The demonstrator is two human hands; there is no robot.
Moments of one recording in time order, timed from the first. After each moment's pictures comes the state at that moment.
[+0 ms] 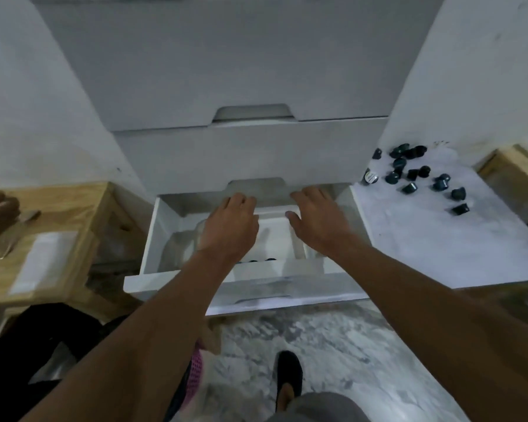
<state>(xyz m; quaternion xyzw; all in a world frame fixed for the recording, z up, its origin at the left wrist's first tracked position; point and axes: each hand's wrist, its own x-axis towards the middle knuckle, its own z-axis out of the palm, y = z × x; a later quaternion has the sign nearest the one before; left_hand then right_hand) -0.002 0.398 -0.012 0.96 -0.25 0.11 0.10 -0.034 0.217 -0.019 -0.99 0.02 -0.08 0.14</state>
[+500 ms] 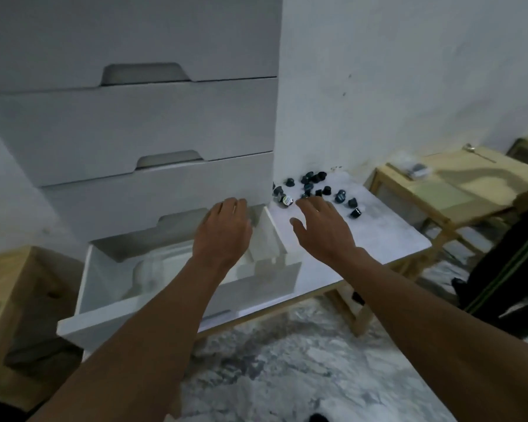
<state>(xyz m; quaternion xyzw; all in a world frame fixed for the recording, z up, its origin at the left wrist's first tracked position) -0.076 0.311 0.048 0.88 -0.39 0.26 0.09 -0.173 0.130 0.045 -0.96 0.15 -0.21 0.09</state>
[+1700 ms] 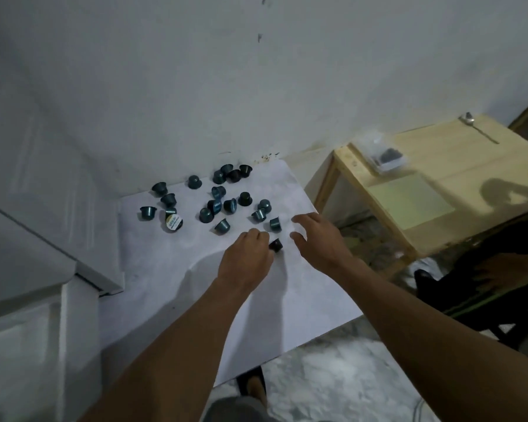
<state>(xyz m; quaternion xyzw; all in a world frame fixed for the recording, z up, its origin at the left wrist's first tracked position) -0.025 -0.128 -0.079 0.91 -0.40 -0.02 0.10 -0.093 -0.281 -0.063 -0.96 0.20 -0.03 0.21</state>
